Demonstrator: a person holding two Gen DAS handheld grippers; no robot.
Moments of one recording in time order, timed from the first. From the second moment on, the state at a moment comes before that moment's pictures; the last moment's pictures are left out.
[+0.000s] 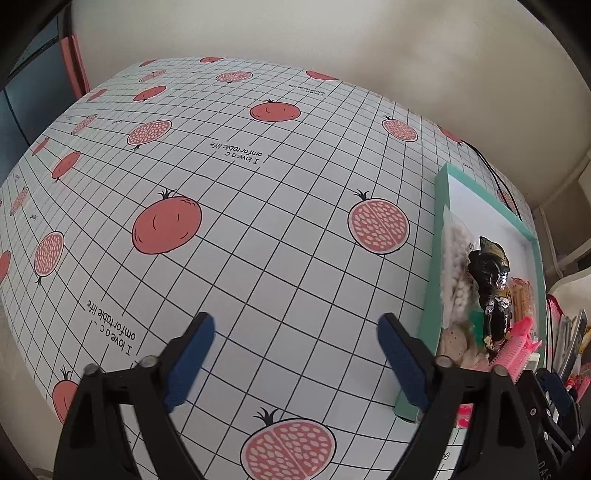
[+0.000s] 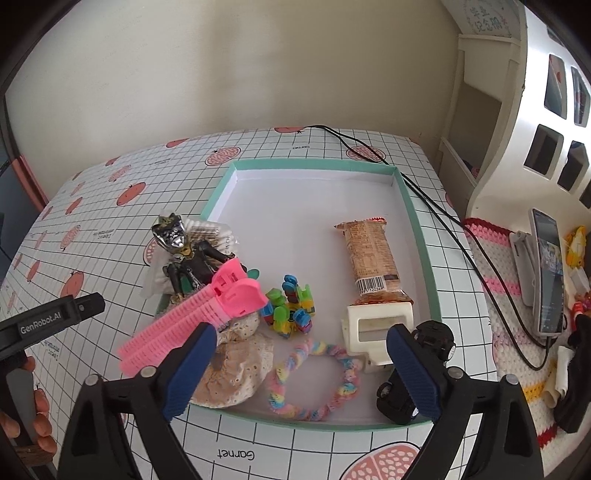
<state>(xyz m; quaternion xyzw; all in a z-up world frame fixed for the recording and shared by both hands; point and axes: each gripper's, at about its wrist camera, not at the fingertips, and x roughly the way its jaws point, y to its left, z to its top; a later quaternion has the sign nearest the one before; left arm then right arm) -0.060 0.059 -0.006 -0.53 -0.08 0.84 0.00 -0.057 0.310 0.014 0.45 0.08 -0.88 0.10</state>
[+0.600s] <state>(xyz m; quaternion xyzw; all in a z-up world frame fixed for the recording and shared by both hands) -0.060 0.060 0.005 -0.51 -0.07 0.85 0.01 -0.053 0.309 0.021 0.44 0.09 -0.89 0.09</state>
